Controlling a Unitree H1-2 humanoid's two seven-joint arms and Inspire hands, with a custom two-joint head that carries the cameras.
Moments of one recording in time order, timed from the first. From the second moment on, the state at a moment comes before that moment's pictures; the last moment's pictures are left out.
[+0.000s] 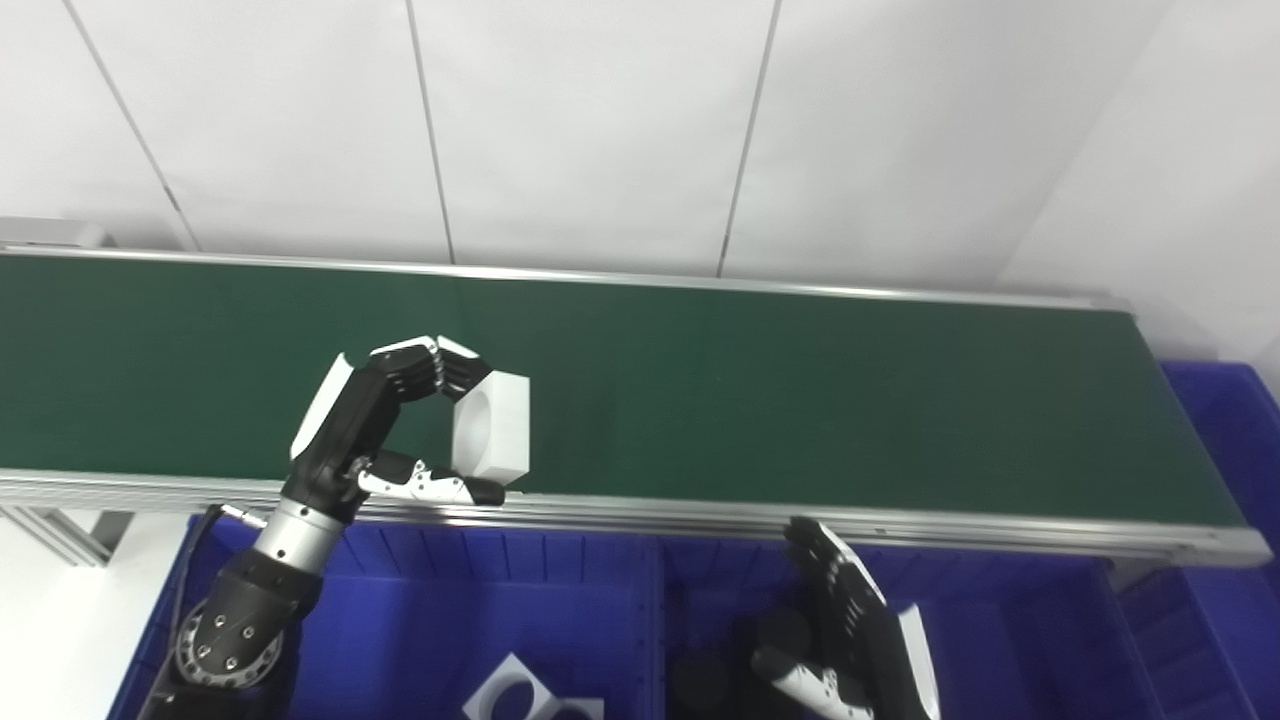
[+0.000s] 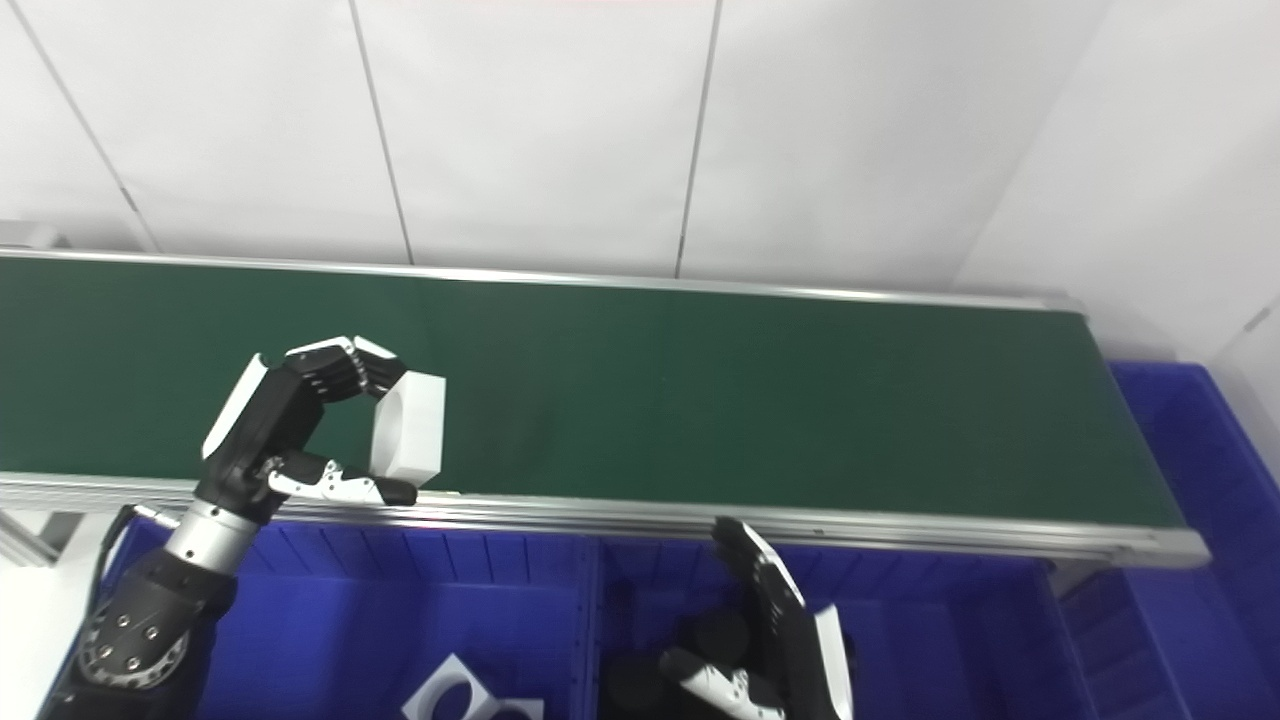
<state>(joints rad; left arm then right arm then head) -0.08 0.25 -0.08 0.09 -0.04 -0.44 -0.23 0.29 -0.19 0.38 0.04 -0.17 -0.42 -0.38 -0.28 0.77</state>
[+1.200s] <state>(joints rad) 0.04 0.31 -0.40 0.38 0.55 -0.30 0.03 0.30 -0.15 0.32 0.03 -0.16 -0.42 -0.31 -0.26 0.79</state>
